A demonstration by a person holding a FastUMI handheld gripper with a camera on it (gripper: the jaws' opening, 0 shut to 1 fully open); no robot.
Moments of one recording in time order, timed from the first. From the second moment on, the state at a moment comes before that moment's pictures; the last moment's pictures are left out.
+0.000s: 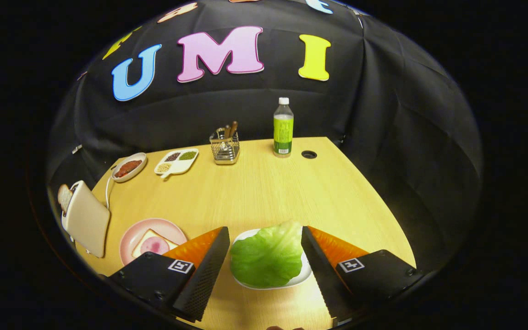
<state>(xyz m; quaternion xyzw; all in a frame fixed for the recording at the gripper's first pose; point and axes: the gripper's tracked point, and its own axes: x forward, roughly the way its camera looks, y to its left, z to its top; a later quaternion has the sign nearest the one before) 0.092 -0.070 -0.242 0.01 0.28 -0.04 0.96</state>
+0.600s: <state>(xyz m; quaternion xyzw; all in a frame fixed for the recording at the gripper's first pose) 0.101 -0.084 -0.346 0.03 0.39 -0.05 0.92</state>
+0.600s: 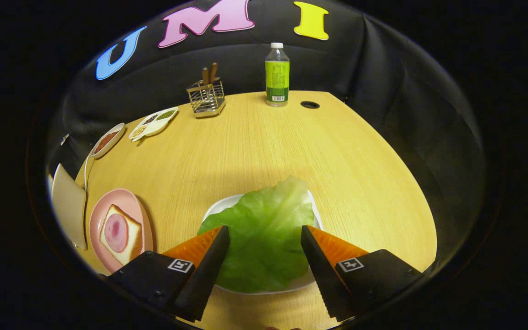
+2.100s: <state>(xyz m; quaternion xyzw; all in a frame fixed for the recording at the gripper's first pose) 0.106 -0.067 -0.266 0.04 0.36 -0.03 0.93</state>
